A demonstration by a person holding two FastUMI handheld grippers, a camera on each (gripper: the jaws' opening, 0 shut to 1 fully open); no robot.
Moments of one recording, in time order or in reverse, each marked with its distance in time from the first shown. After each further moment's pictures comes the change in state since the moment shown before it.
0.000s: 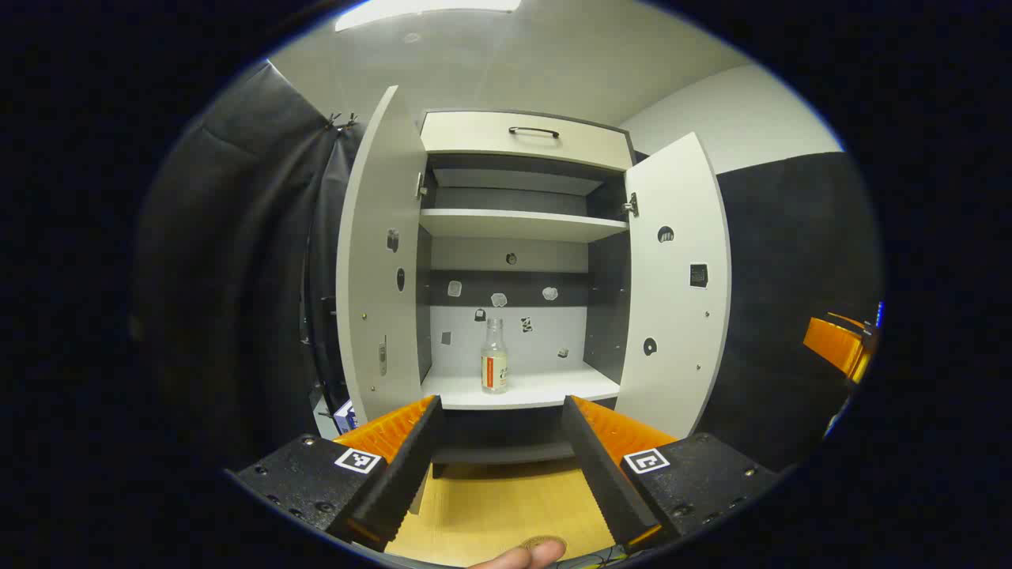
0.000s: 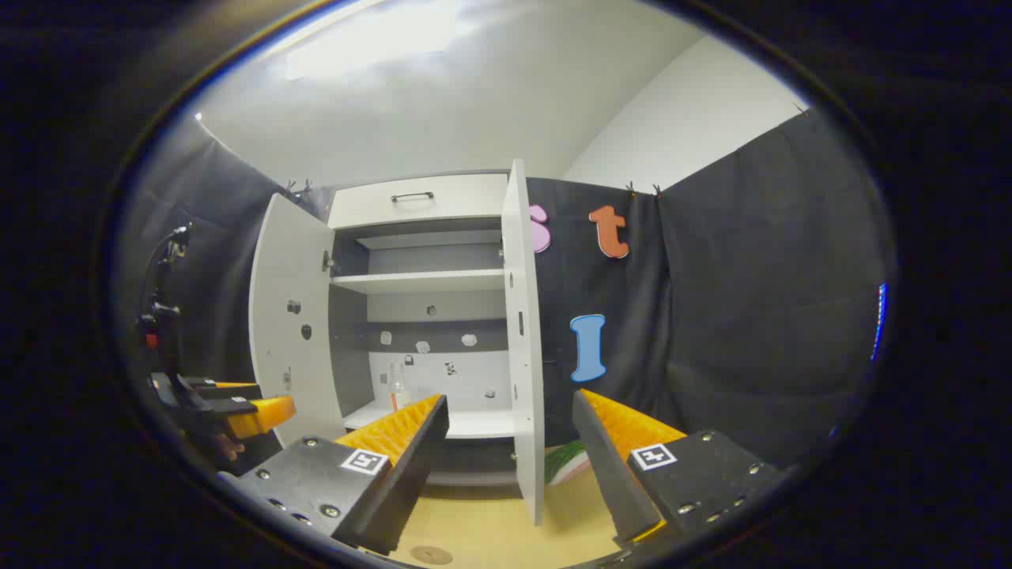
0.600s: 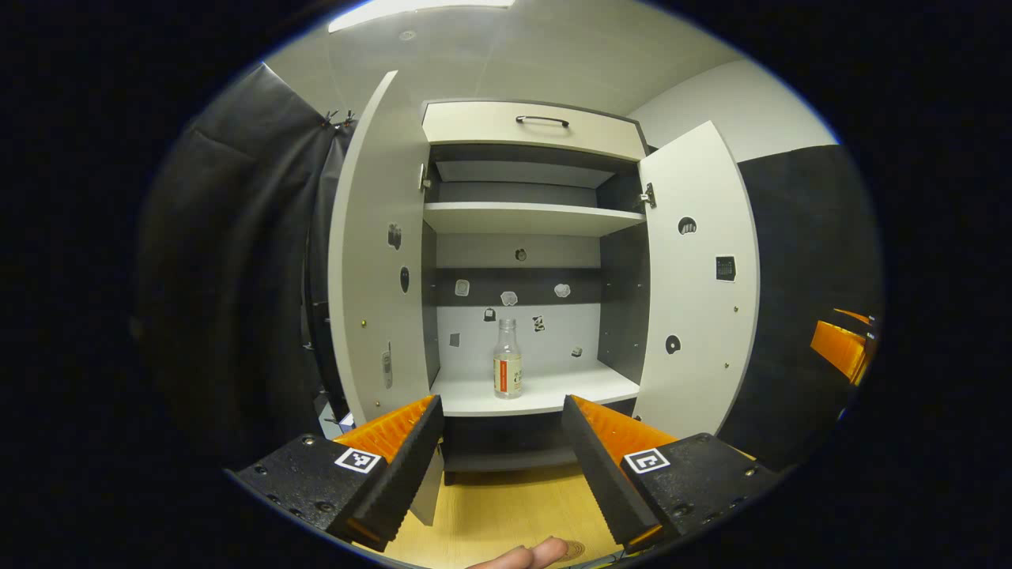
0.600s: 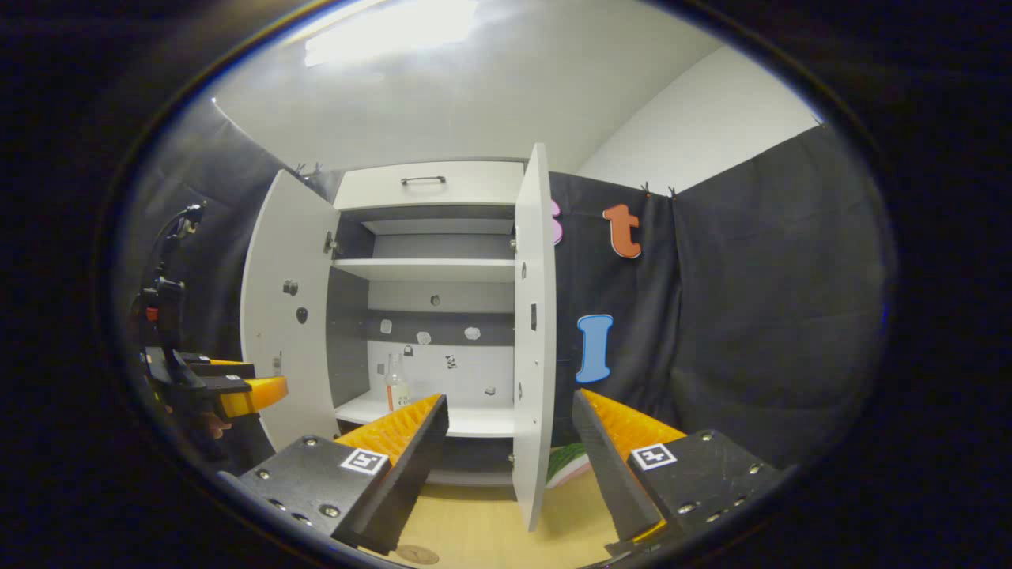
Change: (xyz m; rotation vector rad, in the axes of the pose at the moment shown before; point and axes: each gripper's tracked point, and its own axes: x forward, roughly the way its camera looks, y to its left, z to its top) left arm 0.053 0.023 -0.006 0.020 0.004 -0.003; right arm 0.042 0.027 -0.017 -0.062 0.012 0.024
